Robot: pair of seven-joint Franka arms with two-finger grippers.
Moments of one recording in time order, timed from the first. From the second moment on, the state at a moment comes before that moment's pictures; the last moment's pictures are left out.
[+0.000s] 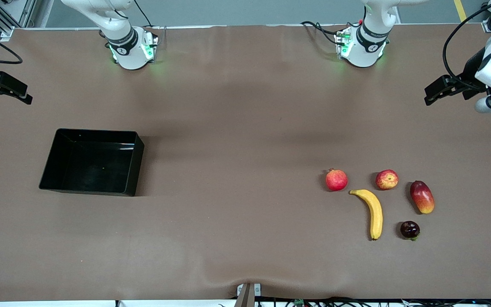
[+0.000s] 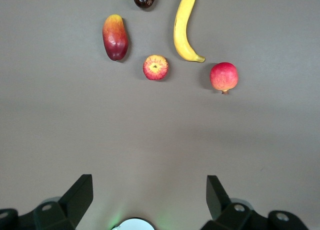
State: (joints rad) left arm 0.02 -0.04 -0.13 -1.60 0.02 1.49 -0.24; right arm -0.08 -0.08 0.00 -1.62 0.01 1.50 -0.03
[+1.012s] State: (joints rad) left arm 0.11 0.34 -0.13 -1.72 0.06 1.97 -0.23; right arm -0.18 -0.01 -0.01 -2.07 0.01 2.07 -0.11
